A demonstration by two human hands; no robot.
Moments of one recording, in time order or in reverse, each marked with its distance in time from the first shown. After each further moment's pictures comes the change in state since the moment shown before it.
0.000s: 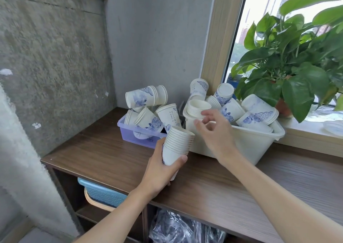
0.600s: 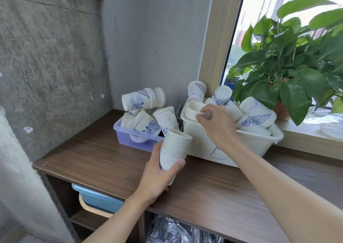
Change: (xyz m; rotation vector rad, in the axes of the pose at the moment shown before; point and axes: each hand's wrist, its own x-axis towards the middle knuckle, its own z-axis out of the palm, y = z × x) left_hand 0.000 -0.002 0.000 -0.031 -0.001 0.001; right_hand 0.042 0.000 -0.006 -0.495 0.041 -0.020
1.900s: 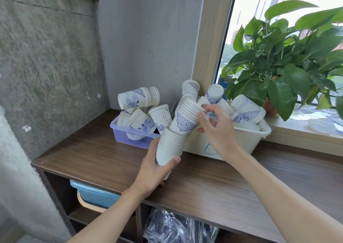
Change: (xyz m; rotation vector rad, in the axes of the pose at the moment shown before) left_hand -0.003 0.005 0.000 -0.005 -0.031 0.029; right_hand -0.040 0.000 -0.024 0.636 -0.048 -0.034
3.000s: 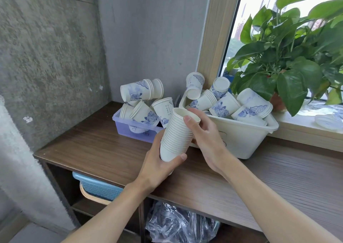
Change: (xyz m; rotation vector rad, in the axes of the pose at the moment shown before) left_hand -0.001 0.002 0.001 0.061 0.001 0.143; right_hand -0.026 0.003 0.037 0.383 -0.195 0.278
